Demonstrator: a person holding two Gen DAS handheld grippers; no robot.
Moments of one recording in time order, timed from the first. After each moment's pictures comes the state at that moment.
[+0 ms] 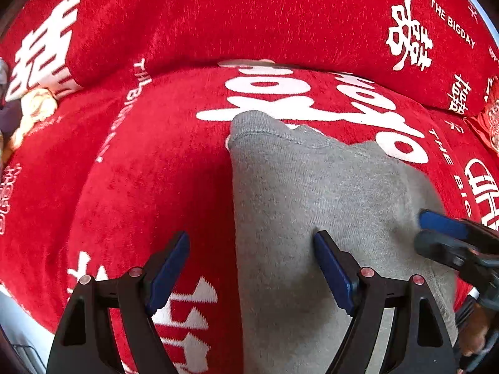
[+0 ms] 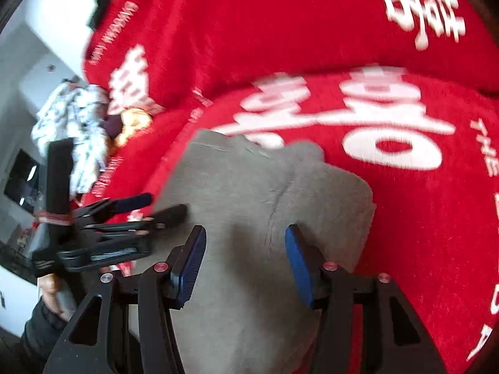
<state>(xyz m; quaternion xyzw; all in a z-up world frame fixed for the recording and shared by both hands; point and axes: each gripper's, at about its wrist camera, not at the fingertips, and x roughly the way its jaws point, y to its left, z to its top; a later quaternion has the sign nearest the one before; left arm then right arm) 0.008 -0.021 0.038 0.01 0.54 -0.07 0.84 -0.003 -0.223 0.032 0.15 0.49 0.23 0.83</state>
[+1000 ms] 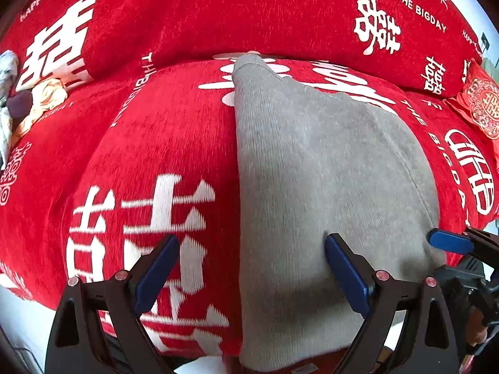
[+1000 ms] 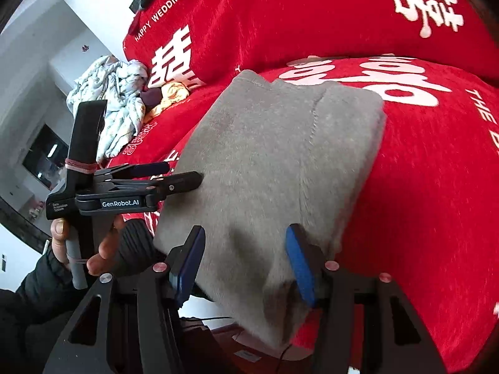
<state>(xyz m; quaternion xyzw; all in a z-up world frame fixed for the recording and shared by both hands) -0.102 -0.007 0.040 0.02 0.51 -0.09 0.86 -0.141 -0.233 0.027 0.12 0.45 0.29 0.83</state>
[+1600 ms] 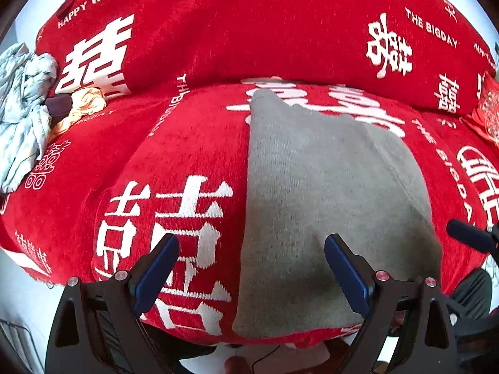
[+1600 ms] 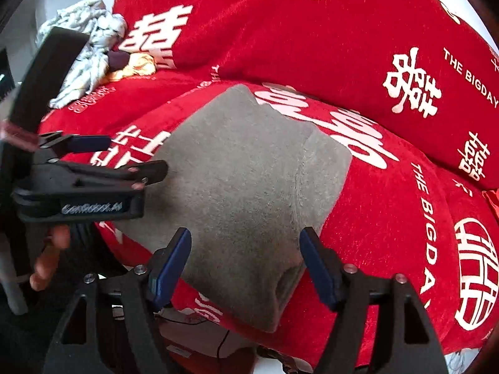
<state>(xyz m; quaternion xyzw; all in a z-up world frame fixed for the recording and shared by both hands) -0.140 -0.018 0.063 0.03 0.46 -0.02 0.89 -0.172 -0.161 0.068 -0.10 0.43 0.15 0.89</state>
